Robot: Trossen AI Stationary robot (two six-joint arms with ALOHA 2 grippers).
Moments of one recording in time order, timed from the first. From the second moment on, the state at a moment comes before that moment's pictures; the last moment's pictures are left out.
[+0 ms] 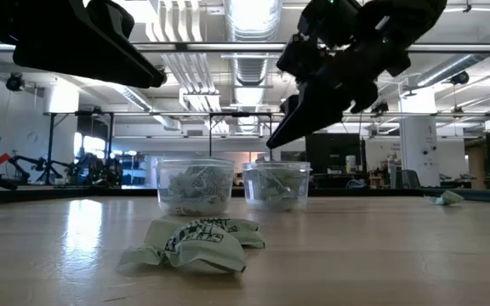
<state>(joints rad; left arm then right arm) -0.68 1.54 0.79 0.10 -0.73 -0.15 0.01 1.65 0.85 0.09 -0.10 -0.08</state>
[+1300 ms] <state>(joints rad) -0.66 1.84 0.81 0.44 -0.45 -0.15 0.26 1.37 0.83 -0.64 0.05 0.35</state>
